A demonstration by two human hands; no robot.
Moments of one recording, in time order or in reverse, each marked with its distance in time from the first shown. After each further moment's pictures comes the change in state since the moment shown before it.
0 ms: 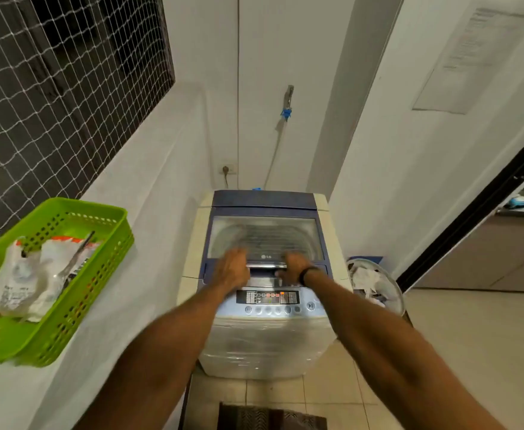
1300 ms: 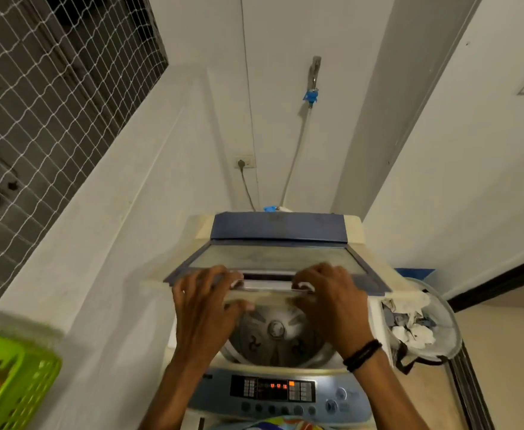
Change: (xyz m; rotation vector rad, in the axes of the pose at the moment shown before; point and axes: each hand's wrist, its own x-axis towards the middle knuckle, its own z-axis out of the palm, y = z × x) left_hand 0.065 0.029 -0.077 0.201 0.447 0.027; right_hand 0.048 0.014 -0.126 0.104 0.444 -0.263
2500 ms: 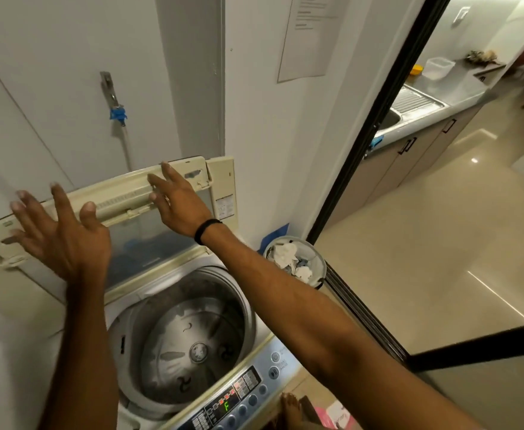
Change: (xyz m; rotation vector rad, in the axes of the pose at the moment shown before) left_hand 0.225 0.018 0.050 -0.250 0.241 -0.116; right_hand 0.178 0.018 -0.006 0.244 0.314 0.110
